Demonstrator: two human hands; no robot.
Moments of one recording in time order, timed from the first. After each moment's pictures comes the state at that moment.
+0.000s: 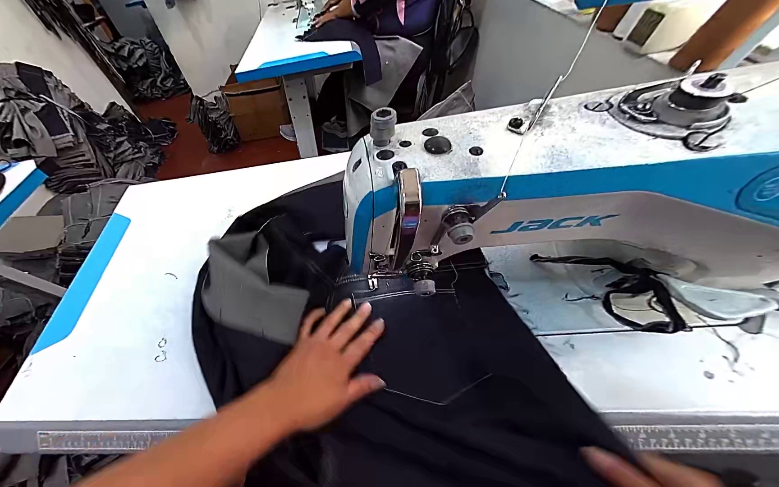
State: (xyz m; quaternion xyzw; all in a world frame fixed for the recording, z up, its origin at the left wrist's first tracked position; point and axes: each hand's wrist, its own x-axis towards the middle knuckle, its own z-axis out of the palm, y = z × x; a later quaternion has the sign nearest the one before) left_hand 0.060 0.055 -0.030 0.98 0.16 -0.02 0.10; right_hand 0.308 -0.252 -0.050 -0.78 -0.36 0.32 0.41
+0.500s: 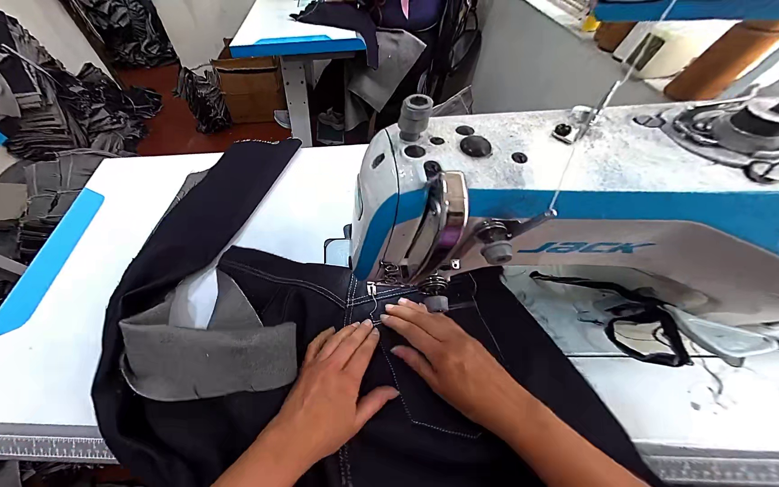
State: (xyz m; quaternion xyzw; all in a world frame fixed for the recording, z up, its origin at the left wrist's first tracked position) left_hand 0.073 0.025 -0.059 0.94 0.23 0.20 0.12; right_hand 0.286 -0.047 -0.067 -0.60 -0.75 -0.04 0.27
